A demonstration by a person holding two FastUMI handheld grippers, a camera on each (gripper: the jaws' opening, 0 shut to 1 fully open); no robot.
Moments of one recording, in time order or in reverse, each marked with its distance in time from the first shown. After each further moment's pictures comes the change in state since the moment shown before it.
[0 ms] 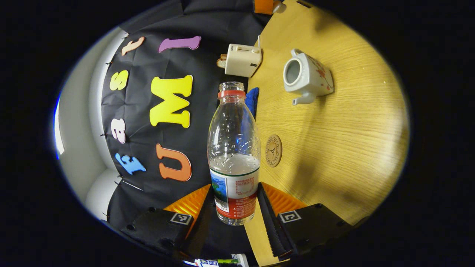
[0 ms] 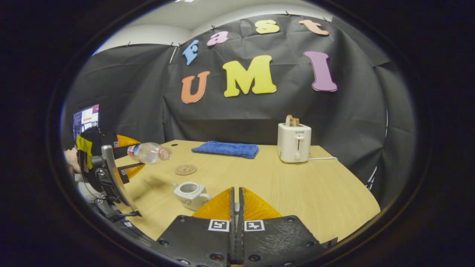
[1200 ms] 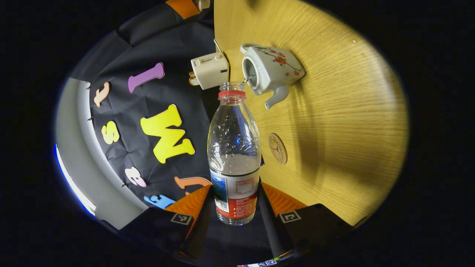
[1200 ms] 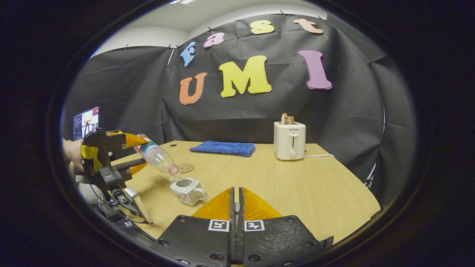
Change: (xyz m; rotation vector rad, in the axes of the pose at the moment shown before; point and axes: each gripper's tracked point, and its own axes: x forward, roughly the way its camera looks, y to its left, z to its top) left arm 0.004 0.010 0.033 0.387 -0.023 0.073; right arm -0.011 -0.012 -0.008 0.019 -0.007 0.005
